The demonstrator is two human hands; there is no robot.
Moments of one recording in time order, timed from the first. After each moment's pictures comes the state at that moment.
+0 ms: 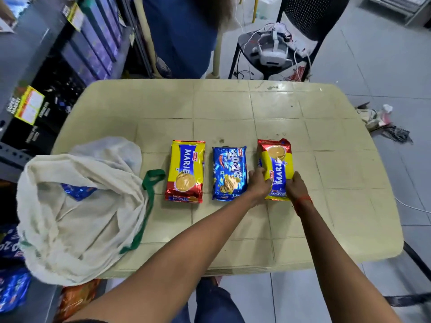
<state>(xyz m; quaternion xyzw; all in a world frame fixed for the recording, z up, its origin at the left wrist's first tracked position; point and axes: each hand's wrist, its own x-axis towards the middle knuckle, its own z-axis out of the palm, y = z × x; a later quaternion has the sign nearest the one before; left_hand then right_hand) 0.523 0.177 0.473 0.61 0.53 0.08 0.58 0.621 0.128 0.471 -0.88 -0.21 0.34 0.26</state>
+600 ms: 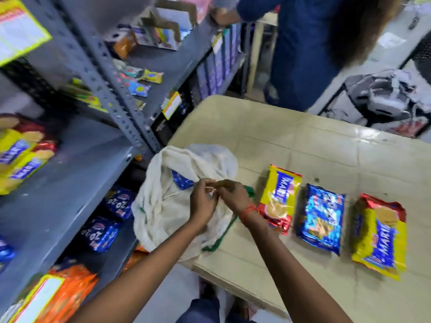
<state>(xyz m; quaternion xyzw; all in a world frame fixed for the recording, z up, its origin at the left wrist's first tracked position) 0.176 0.228 0.491 0.46 0.71 0.38 0.37 0.276 0.250 0.513 -0.63 -0.54 0.51 0.25</state>
